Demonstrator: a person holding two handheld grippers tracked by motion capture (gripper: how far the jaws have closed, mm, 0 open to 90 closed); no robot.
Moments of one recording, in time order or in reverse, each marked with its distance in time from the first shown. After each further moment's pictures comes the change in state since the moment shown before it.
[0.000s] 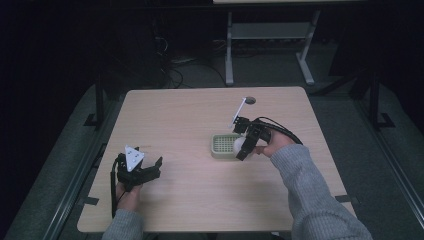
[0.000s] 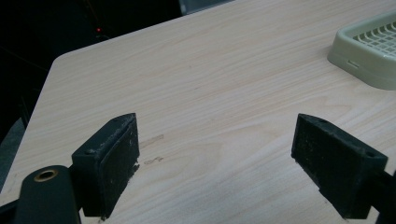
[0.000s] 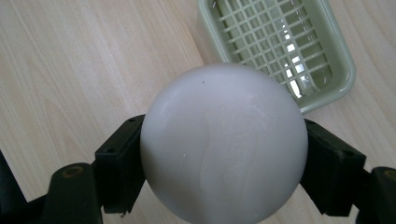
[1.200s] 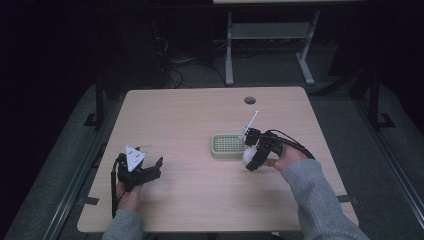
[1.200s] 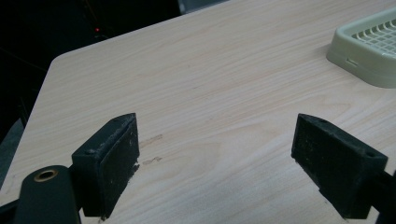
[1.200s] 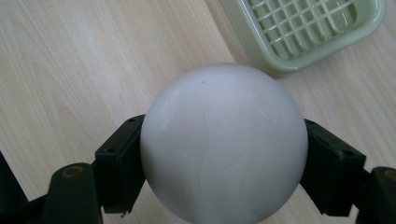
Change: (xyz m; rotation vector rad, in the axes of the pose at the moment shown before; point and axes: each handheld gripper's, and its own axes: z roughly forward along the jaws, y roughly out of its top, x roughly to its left) left arm -0.001 0.000 0.001 -0.003 -0.002 0.004; right arm 0.013 -0.041 0.007 -0.007 -0.031 0.025
